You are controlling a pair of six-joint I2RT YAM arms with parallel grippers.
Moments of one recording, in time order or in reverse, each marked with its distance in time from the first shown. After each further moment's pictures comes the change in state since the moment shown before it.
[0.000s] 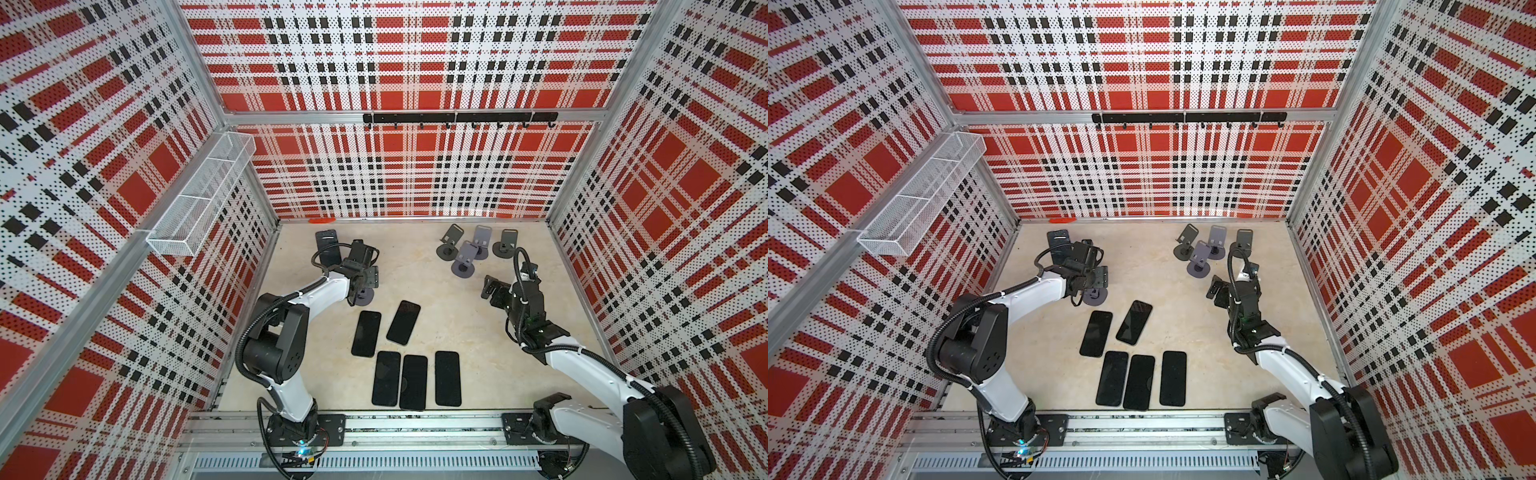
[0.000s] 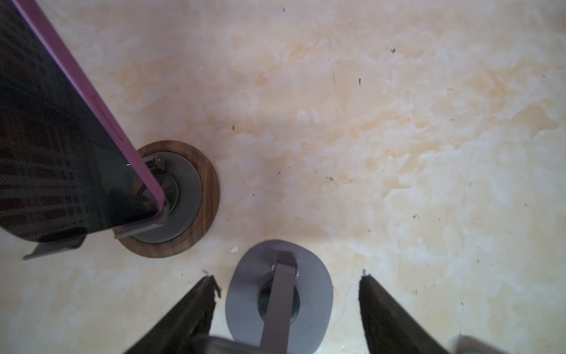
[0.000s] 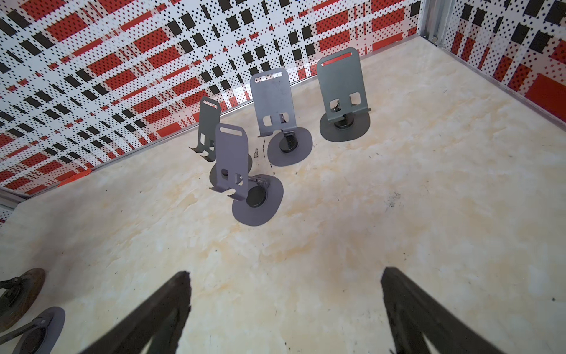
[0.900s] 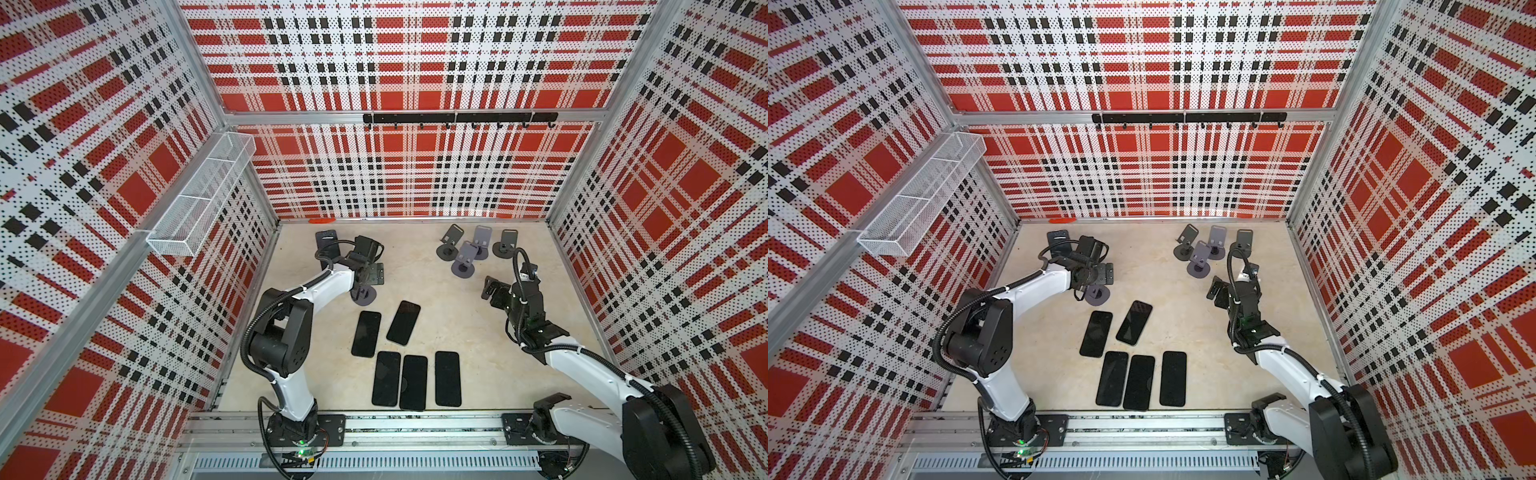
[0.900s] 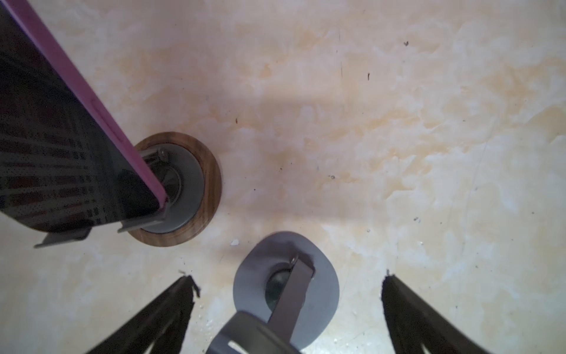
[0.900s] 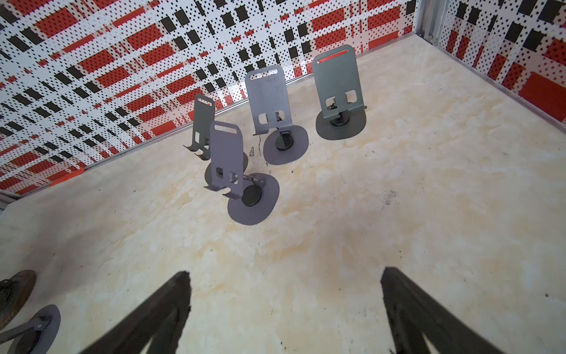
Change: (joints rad) left arm -0.010 0.050 0.096 -0.143 -0.012 -0.035; right arm 0.000 0.007 0.000 -0.005 0.011 0.000
